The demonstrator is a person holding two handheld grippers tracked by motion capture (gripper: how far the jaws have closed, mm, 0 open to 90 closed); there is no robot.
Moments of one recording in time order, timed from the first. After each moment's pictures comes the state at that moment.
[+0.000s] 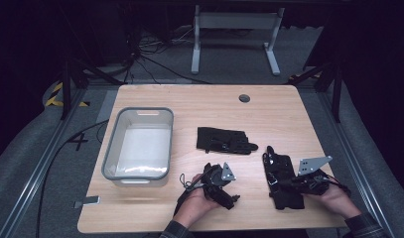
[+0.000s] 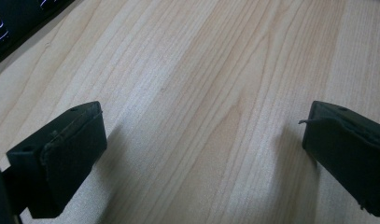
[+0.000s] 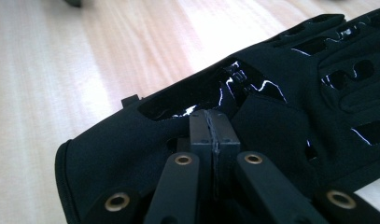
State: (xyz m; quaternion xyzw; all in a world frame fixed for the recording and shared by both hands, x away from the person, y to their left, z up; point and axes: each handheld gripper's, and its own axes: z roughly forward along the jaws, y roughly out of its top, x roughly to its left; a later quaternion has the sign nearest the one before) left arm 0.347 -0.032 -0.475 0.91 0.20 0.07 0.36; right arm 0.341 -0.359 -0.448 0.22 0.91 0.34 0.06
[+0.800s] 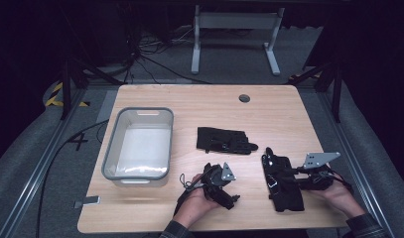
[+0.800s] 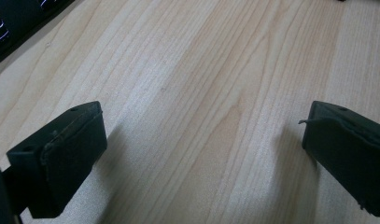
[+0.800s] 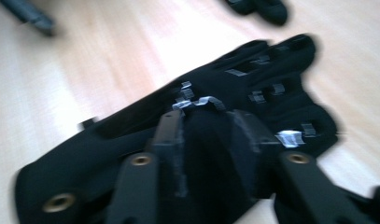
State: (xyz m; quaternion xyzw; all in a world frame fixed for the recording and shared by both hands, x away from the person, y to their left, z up) left arm 0.347 -0.032 -0.475 0.91 0.20 0.07 0.36; right arm 0.352 -0.371 -0.435 0.25 0.89 0.36 0.11
